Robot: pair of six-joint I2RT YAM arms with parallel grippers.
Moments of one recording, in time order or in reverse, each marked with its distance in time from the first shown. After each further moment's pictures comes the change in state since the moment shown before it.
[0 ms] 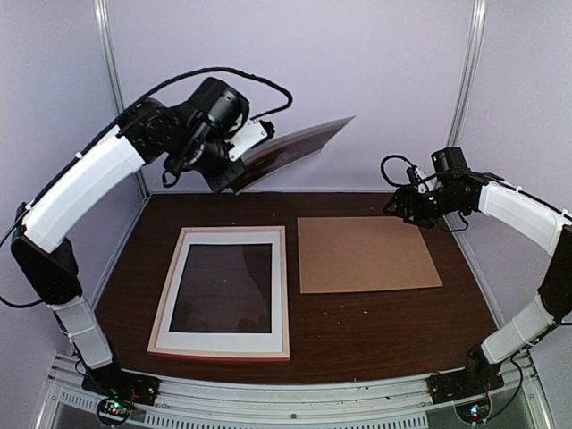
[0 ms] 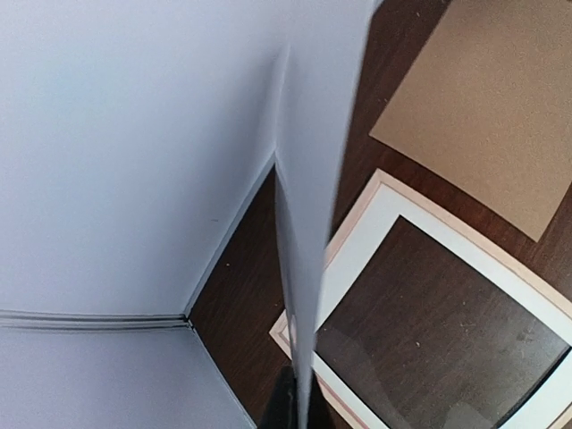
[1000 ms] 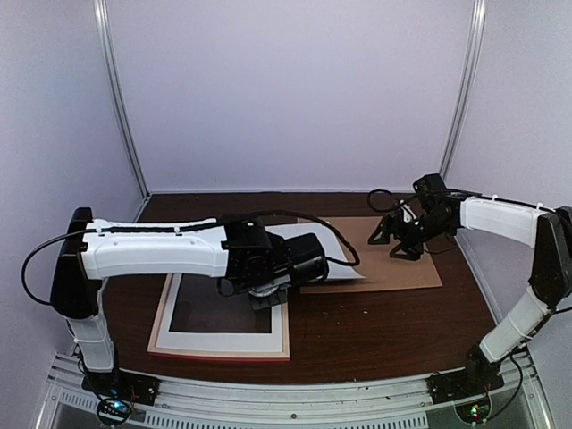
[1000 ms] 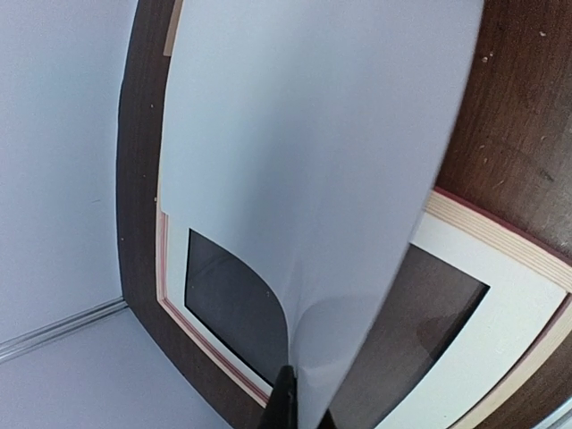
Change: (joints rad) left arm -0.336 0.146 -0.467 0.032 -0.077 -0.260; right arm 0.034 0.080 -0.121 0.029 -0.112 0.134
